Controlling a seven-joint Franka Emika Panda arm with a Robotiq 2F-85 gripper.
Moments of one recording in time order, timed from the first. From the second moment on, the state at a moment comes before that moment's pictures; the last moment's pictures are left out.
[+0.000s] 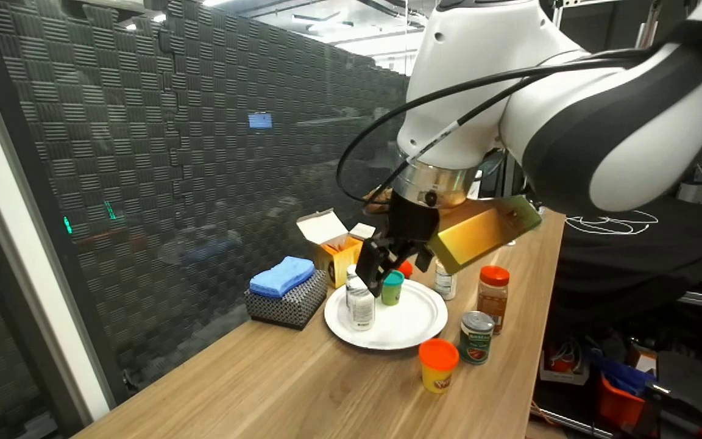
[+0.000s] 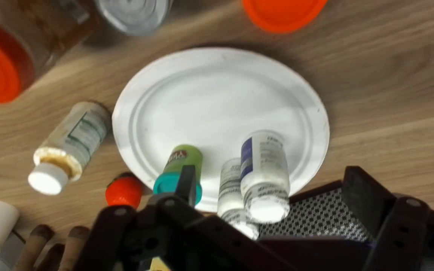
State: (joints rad) arm 0.39 0.04 -0.18 -2.47 -0.67 2.75 0.99
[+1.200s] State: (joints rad) arm 0.21 0.02 0.08 -2.57 -0.26 2.63 0.83
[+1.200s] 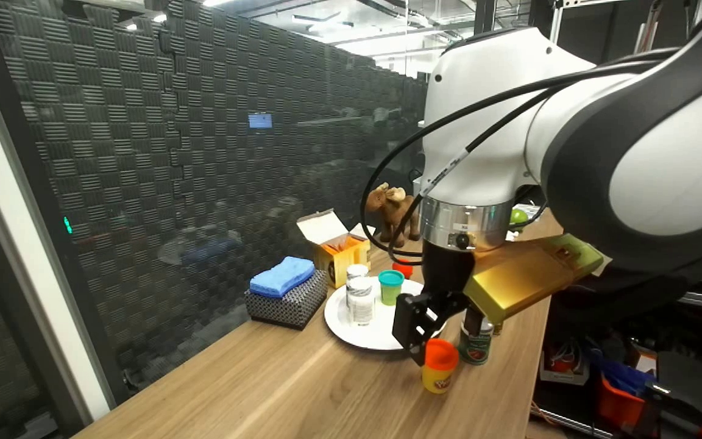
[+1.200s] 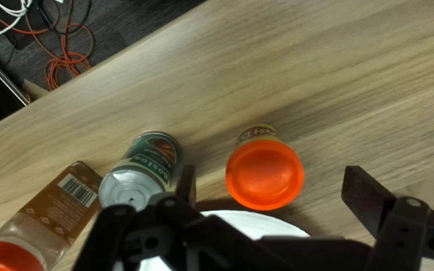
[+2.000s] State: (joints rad) arm 0.18 0.10 0.08 -2.51 -0.18 2.63 0.67
